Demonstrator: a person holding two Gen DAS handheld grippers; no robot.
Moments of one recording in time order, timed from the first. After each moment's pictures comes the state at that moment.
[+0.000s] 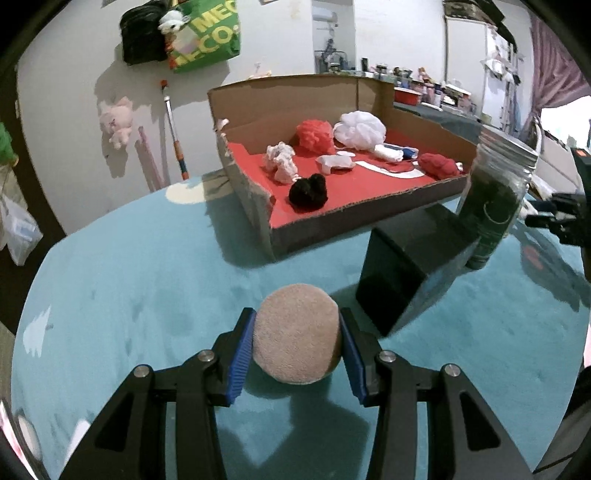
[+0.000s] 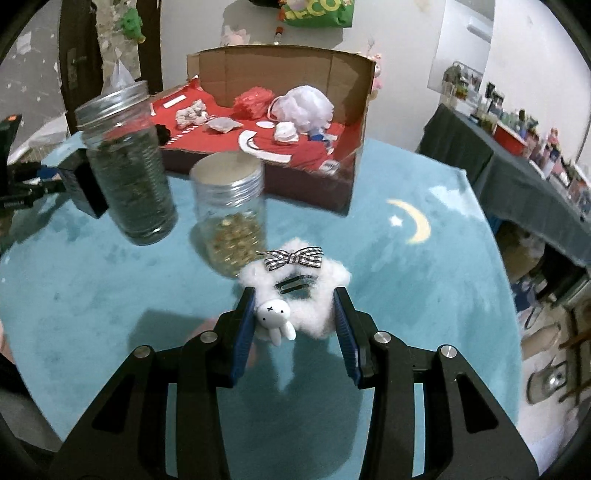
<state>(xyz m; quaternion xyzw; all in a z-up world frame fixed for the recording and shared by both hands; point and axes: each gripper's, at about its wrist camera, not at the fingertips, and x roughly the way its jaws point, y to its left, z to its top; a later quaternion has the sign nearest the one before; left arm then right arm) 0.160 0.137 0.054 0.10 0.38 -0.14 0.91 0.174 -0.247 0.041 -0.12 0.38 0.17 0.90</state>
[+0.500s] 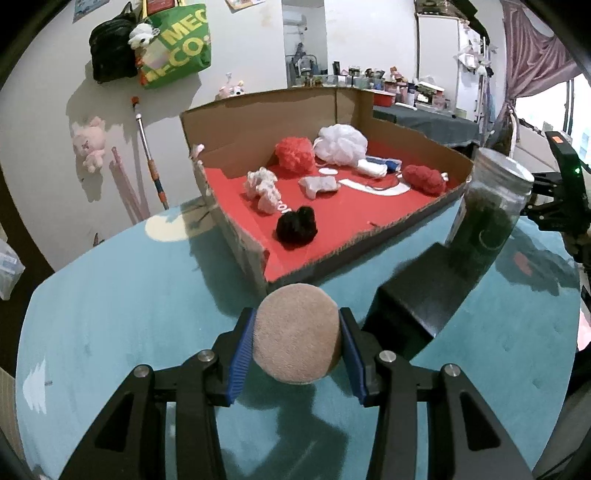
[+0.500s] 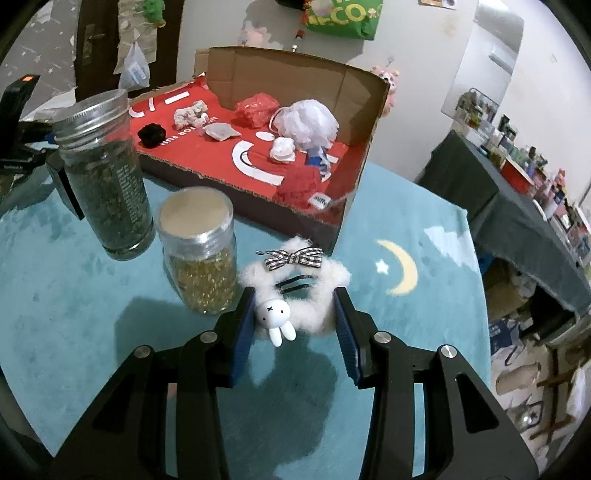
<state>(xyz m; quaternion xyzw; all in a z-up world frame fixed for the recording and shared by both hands) 0.188 0.135 0.074 0.11 0.36 -0.20 0.90 0.203 -0.244 0.053 -0.18 0.37 0.18 0.89</state>
